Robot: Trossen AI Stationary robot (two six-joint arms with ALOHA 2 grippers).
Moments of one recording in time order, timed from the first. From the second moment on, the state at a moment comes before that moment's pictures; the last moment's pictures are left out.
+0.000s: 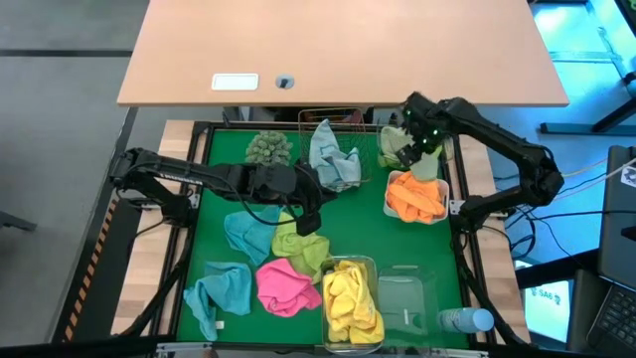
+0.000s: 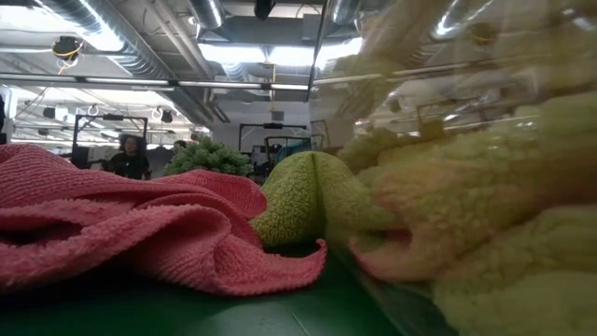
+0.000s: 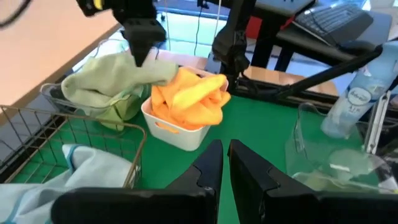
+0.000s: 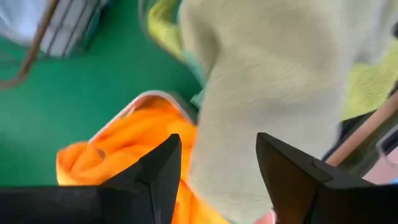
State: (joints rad) left arm -0.10 1.52 1.34 -0.25 -0.27 -0.23; right arm -0.74 1.38 1.27 -1.29 -0.04 0.16
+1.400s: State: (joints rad) left arm -0.13 1.52 1.34 -0.26 -0.27 -0.23; right arm -0.54 1.38 1.09 -1.22 0.38 0.31
